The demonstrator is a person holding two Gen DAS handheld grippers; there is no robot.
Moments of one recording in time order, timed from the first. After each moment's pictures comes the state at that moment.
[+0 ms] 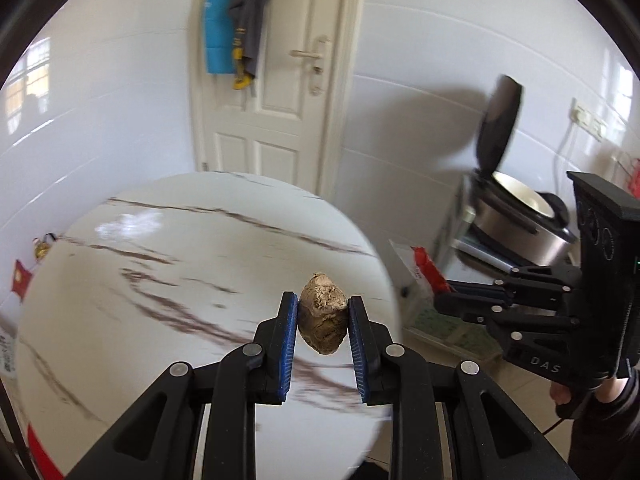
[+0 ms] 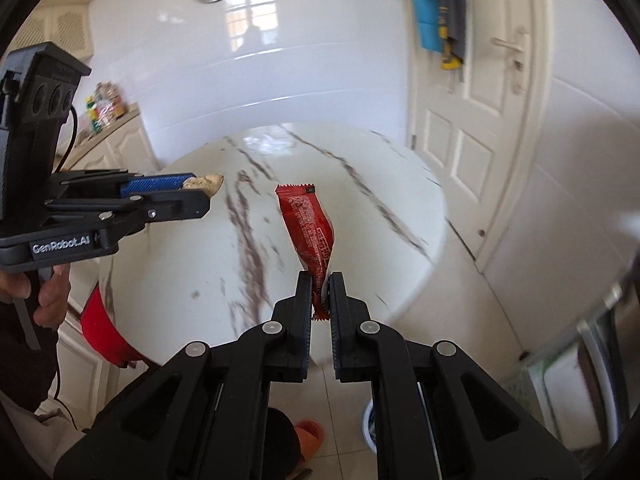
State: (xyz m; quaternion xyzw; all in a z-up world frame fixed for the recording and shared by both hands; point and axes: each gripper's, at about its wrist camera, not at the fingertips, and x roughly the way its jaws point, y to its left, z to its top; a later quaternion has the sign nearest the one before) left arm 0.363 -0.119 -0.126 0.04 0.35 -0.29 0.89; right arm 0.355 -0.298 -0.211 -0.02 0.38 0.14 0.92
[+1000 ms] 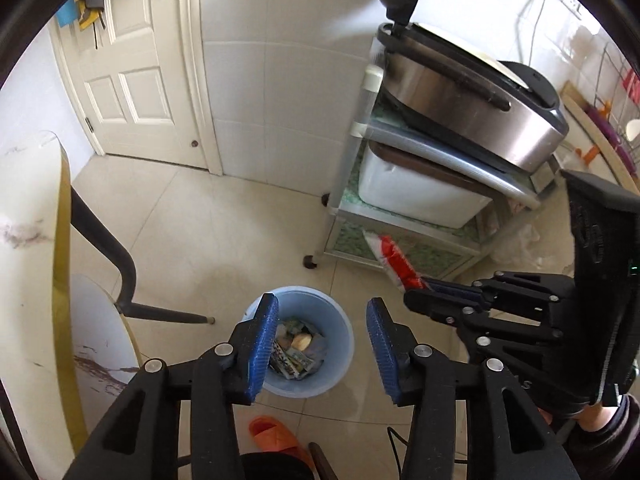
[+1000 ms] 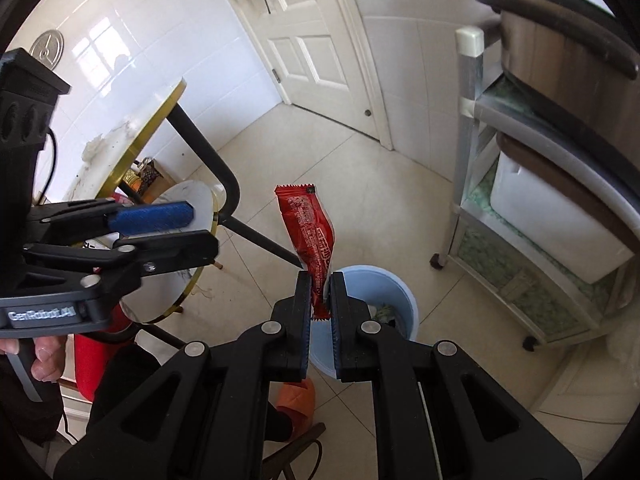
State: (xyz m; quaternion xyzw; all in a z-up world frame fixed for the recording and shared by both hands) left arm 0.466 -0.404 -0.252 0.15 0.49 -0.38 0.77; right arm 0.294 -0.518 -0.331 0.18 0.46 -0.03 0.87
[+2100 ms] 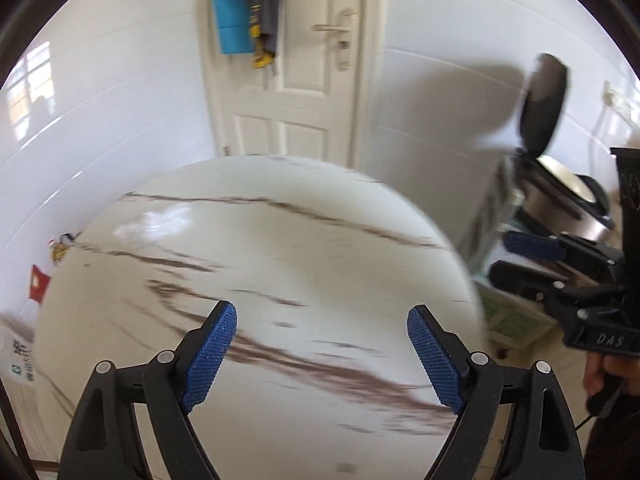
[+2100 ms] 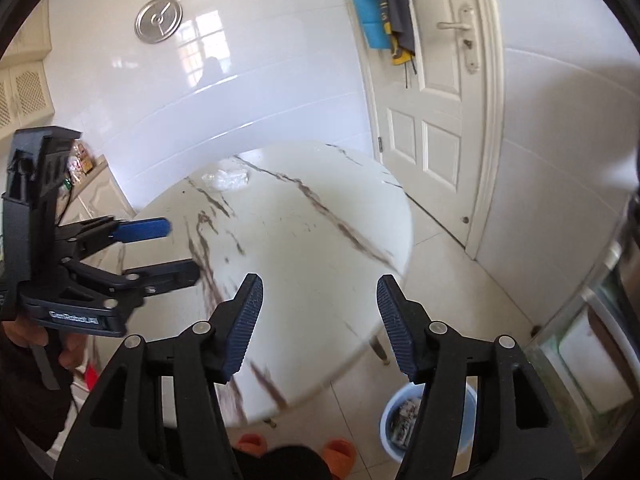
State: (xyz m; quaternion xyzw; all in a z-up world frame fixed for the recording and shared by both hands) left arm 0.463 -0.092 -0.136 0.08 0.38 -0.22 0.89; right arm 0.398 -0.305 -0.206 0.05 0.36 0.08 0.93
